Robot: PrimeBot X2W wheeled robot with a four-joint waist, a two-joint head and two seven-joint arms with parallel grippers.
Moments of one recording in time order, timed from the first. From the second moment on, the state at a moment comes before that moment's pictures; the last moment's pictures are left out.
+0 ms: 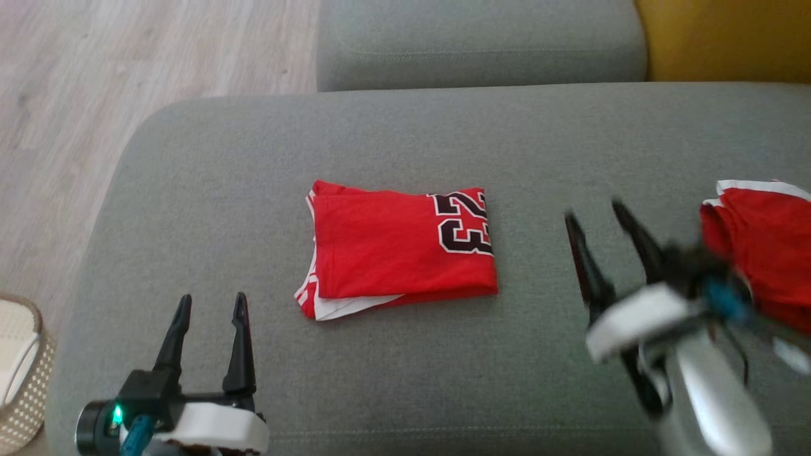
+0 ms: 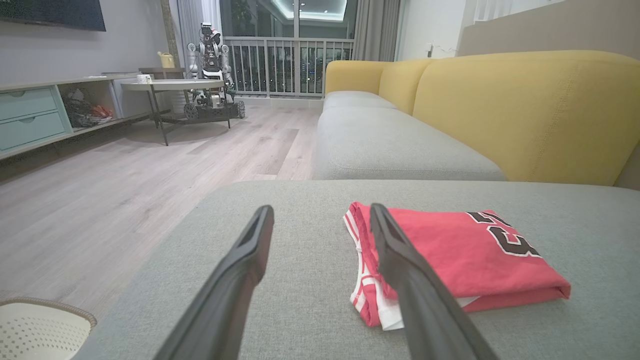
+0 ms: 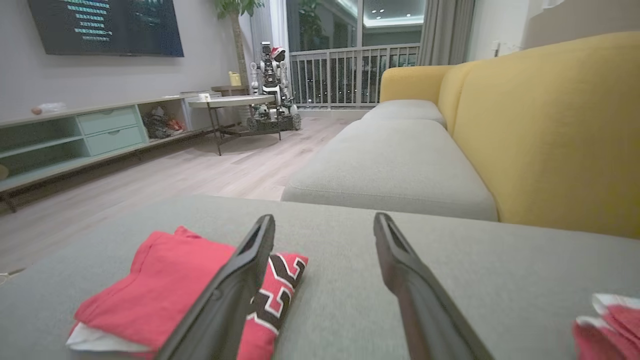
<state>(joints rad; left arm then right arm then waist) 0.13 0.09 -0.16 0.02 -0.12 0.10 -0.25 -0.31 -0.10 0.11 0.44 0.18 0.13 -0.25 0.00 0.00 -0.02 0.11</state>
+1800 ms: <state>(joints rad) 0.13 0.06 -0.24 0.07 -0.07 0.02 -0.25 -0.51 -0.05 0.16 1.03 0.73 0.13 -0.23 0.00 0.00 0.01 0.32</state>
